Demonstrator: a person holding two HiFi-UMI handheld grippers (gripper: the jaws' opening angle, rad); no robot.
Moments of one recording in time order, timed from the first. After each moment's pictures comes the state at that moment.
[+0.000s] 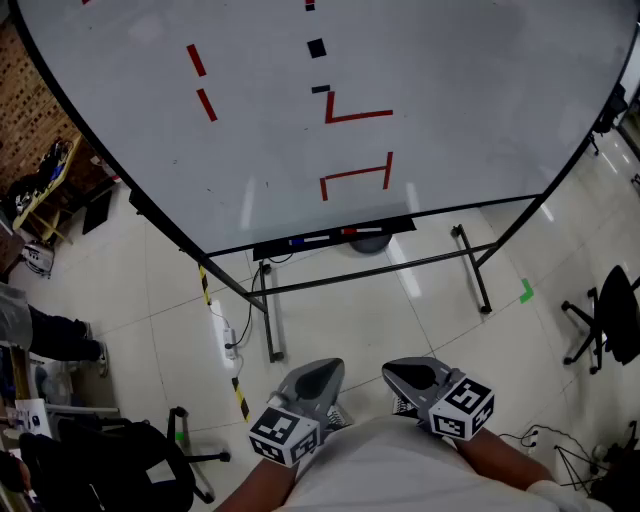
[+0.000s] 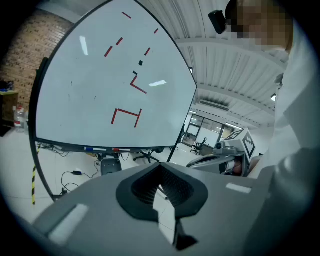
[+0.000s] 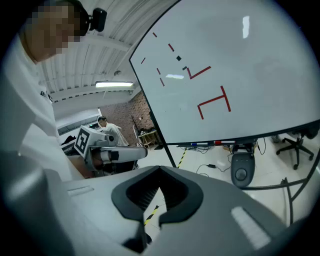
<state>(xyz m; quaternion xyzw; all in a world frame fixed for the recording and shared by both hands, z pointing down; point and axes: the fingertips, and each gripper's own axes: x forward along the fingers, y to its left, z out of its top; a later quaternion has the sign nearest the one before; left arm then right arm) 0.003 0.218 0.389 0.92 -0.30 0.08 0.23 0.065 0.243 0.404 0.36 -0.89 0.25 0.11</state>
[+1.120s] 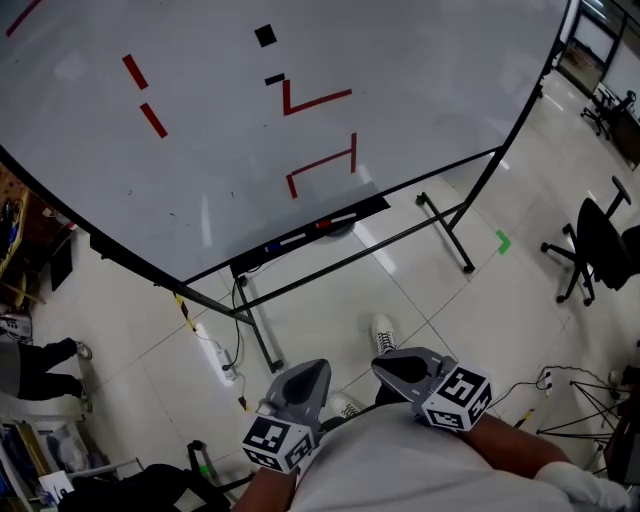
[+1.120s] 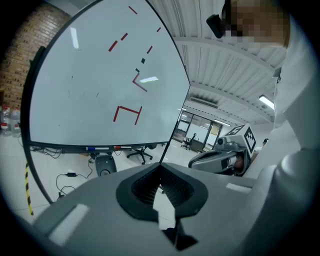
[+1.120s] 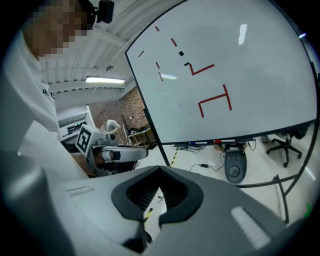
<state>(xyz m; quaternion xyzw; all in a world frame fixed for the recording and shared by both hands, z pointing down) -0.049 0.198 0.408 0.94 -0.25 0.09 0.23 0.013 0.231 0.414 0.40 -0.87 0.25 0.13</state>
